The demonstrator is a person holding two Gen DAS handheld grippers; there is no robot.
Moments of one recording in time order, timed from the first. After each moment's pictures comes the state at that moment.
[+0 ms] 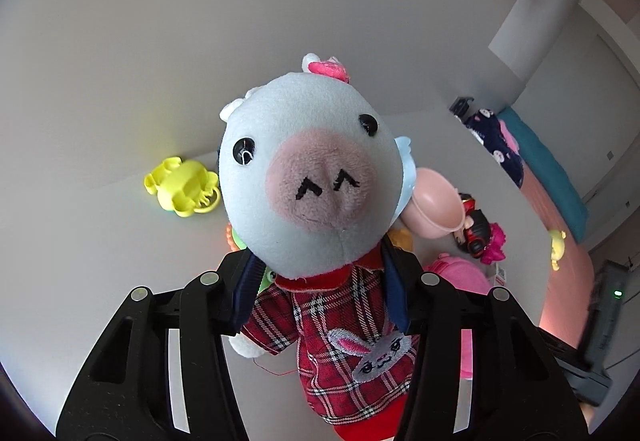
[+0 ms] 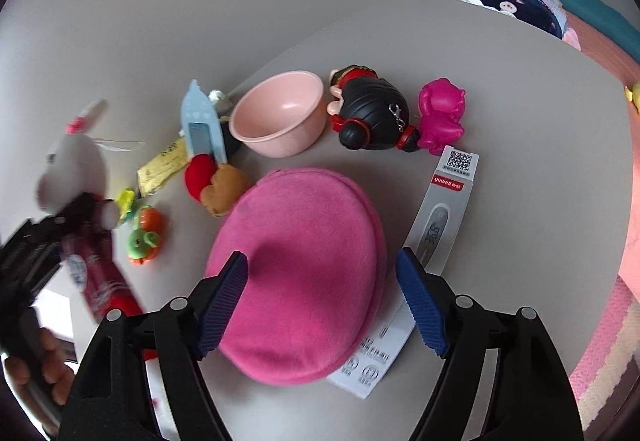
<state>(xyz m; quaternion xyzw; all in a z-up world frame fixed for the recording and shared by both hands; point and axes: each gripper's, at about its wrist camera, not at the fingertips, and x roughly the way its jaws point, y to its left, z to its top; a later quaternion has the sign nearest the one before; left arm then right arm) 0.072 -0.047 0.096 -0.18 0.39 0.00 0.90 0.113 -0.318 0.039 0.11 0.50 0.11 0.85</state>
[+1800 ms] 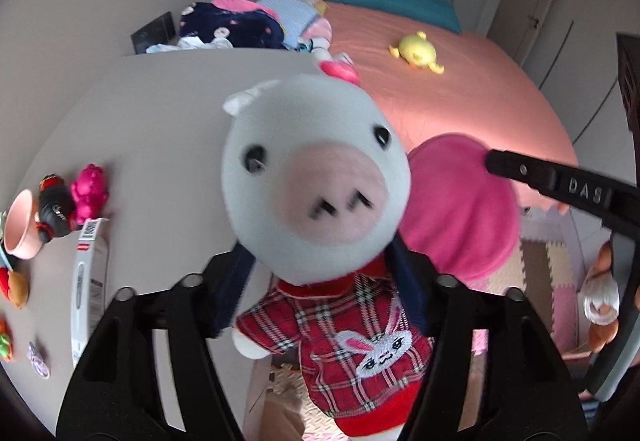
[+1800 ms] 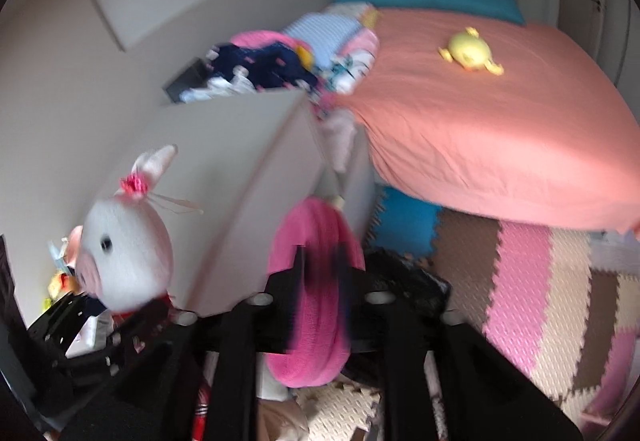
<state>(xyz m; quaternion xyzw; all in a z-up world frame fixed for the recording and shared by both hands) 0.054 -0.492 0.069 0.12 0.44 -0.30 0.84 0.005 -0.695 0.072 0.21 0.43 -0.13 0.87</state>
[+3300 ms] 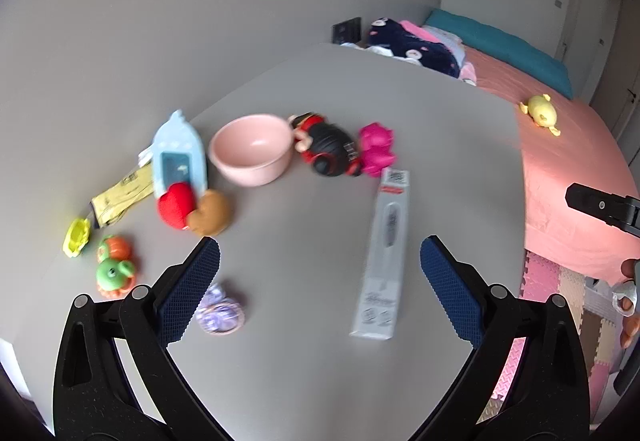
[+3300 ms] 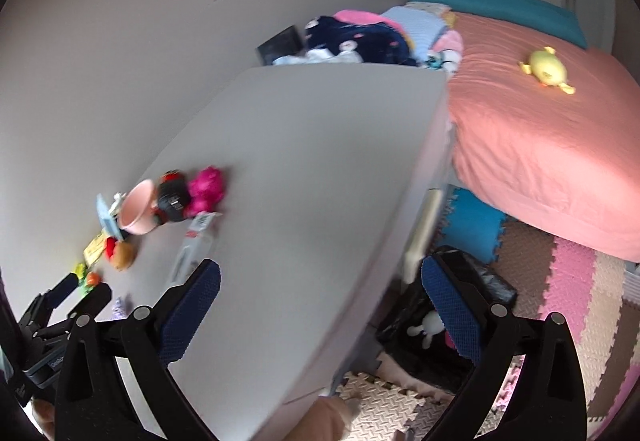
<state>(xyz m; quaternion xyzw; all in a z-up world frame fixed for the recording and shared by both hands) 0.067 -0.245 0.087 0.05 0.41 -0.10 0.91 0.045 -0.529 0.075 0.17 0.42 -0.01 0.89</state>
